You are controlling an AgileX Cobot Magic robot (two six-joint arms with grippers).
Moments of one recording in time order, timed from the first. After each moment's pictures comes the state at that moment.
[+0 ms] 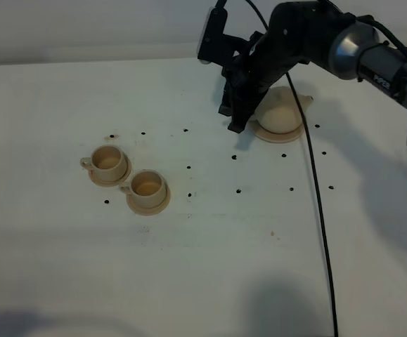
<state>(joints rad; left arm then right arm) 0.03 0.00 -0.51 0.02 1.07 -0.02 0.46 2.33 -2.00 0.25 0.84 -1.02</state>
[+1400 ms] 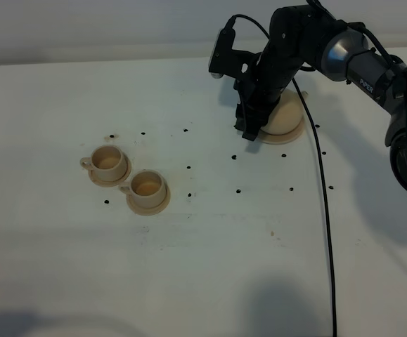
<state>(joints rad) 0.03 0.00 -0.51 0.02 1.07 -0.02 0.43 2.47 -2.16 0.20 1.02 -0.99</state>
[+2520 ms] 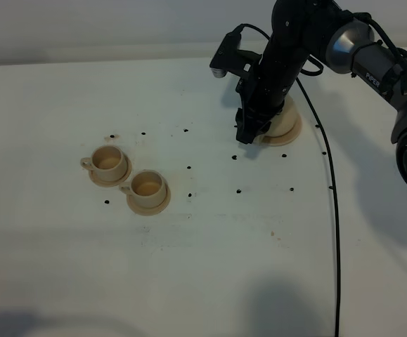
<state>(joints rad) 0.03 0.00 -0.51 0.02 1.07 -0.02 0.43 2.44 -2.17 0.25 1.21 -0.84</state>
